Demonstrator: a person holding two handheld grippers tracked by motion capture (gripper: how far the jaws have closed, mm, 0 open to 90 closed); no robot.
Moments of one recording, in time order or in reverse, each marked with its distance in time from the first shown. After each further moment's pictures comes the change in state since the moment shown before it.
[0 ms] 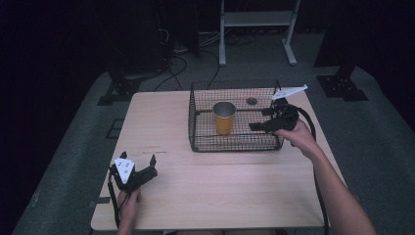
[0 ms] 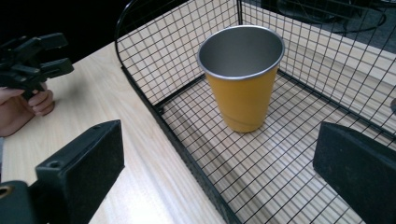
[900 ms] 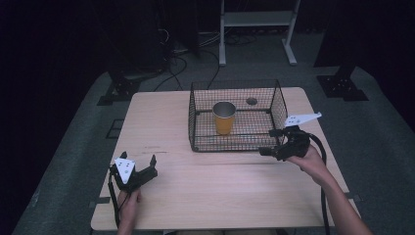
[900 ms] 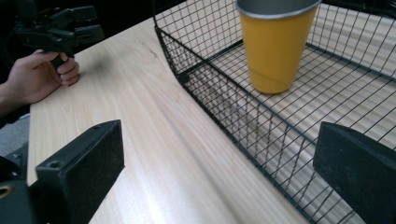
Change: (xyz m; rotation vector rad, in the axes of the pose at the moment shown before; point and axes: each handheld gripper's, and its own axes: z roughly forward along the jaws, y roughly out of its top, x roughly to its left) left arm -0.001 0.000 0.000 0.001 0.001 0.008; right arm 0.027 -0.071 -0.020 -0.046 0.044 -0.027
